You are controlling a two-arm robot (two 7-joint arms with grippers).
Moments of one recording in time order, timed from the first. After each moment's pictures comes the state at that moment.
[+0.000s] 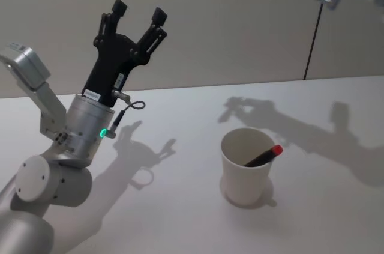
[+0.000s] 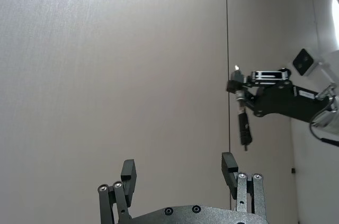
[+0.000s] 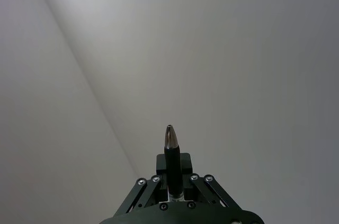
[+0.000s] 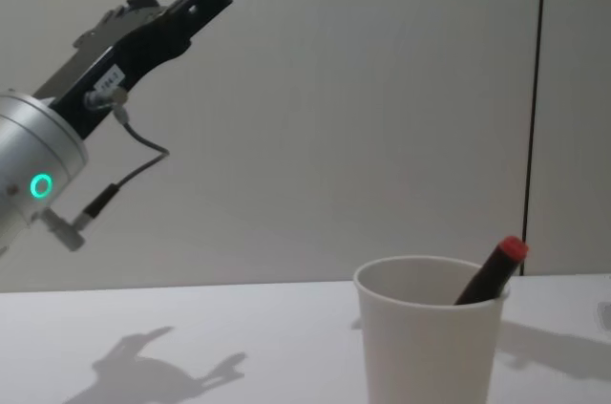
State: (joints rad) left arm -0.34 0.31 0.34 -1.38 -0.73 -0.53 -0.42; right arm 0.87 0.24 -0.35 -1.26 1.03 0.49 0.51
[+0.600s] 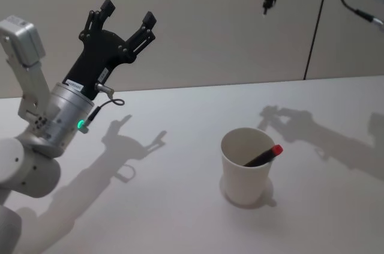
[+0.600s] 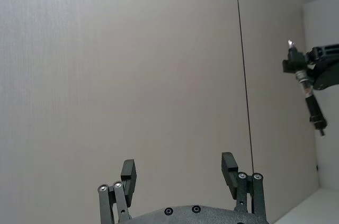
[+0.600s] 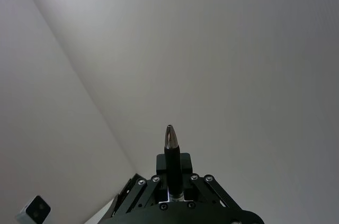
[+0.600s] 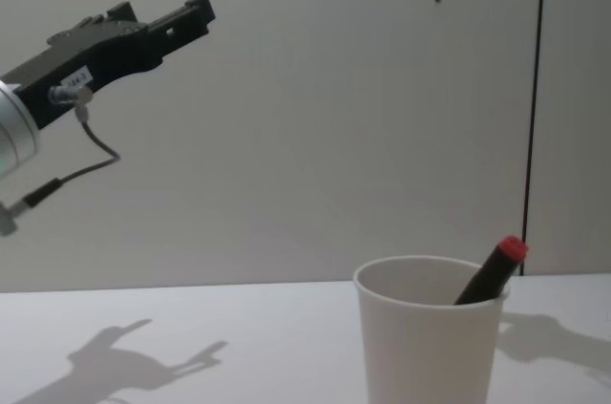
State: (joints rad) left arm -0.33 0.39 0.28 -1.45 -0.59 -0.33 -0.35; right arm 0.74 0.39 -0.27 -1.43 1.08 0.57 0.47
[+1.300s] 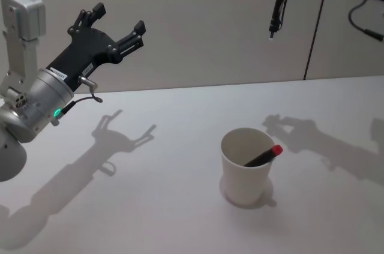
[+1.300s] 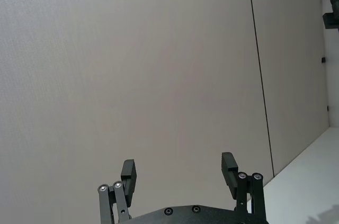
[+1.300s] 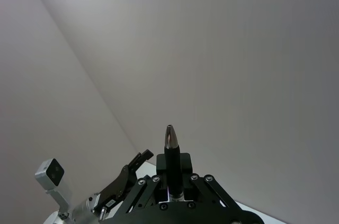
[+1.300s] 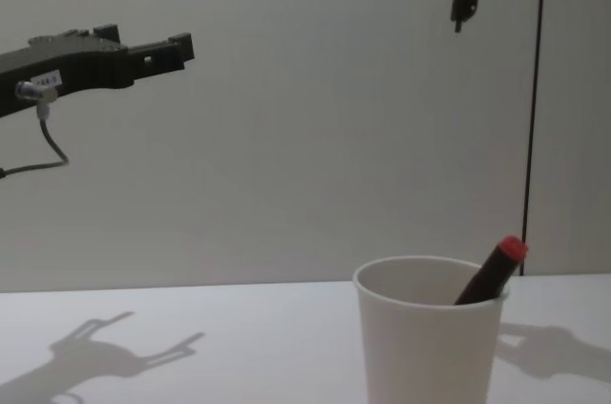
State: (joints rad) left arm -0.36 0.46 0.22 -1.50 -0.47 -0.09 -0.37; right arm 0.68 0.43 -0.26 -1.49 1.11 0.63 0.47
